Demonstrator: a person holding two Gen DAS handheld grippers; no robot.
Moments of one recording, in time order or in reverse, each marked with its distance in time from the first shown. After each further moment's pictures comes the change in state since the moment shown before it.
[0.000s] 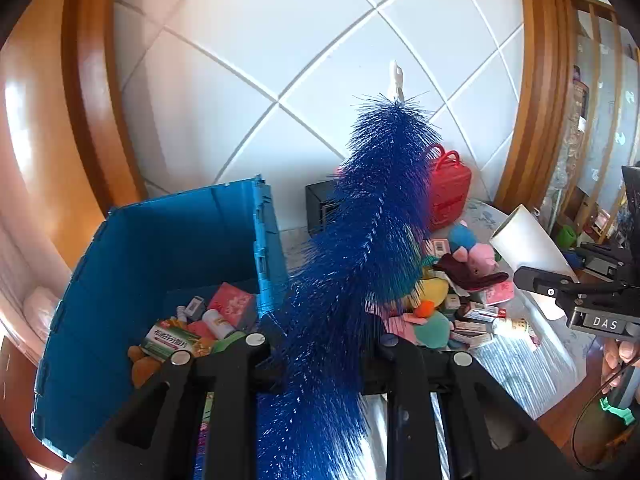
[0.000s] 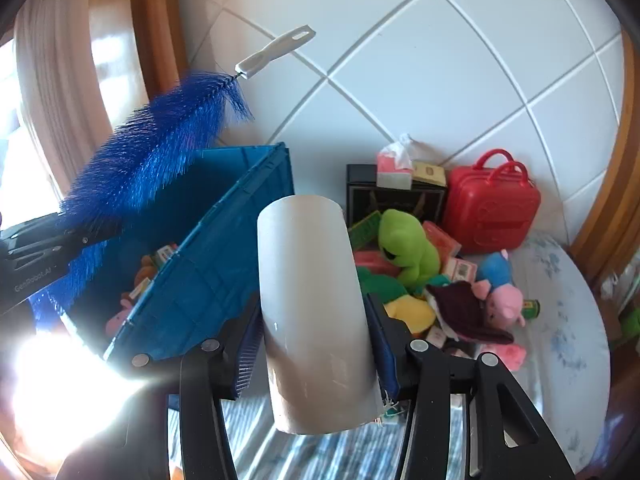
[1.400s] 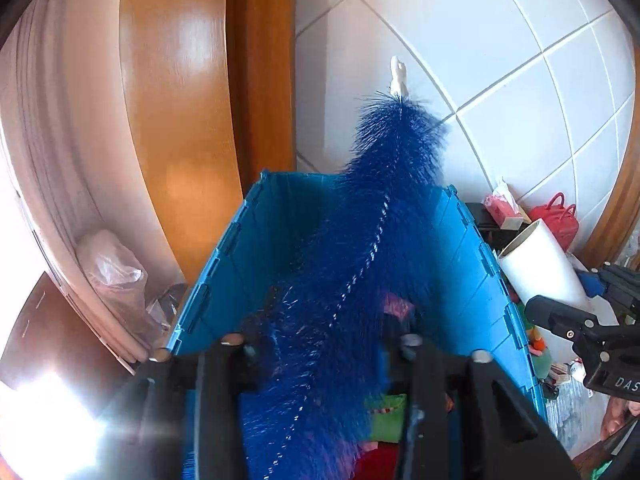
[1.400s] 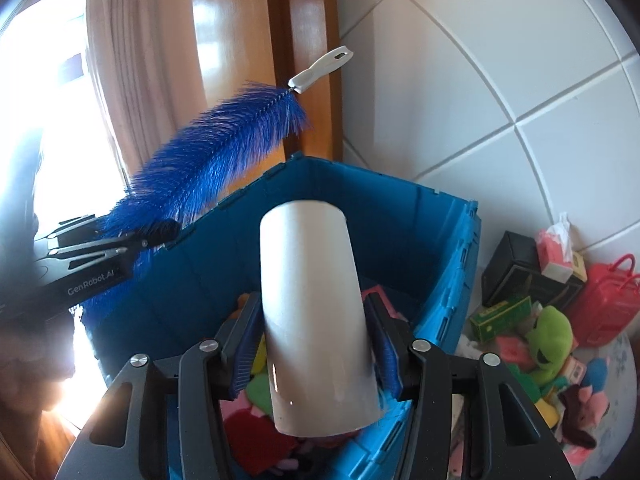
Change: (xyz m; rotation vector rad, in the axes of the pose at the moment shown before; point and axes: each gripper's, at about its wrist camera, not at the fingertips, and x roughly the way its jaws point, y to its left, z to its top) left arm 0.021 0.259 -0.012 -0.242 0.041 0.193; right arm 0.125 0.251 0.101 -0.212 0.002 0.195
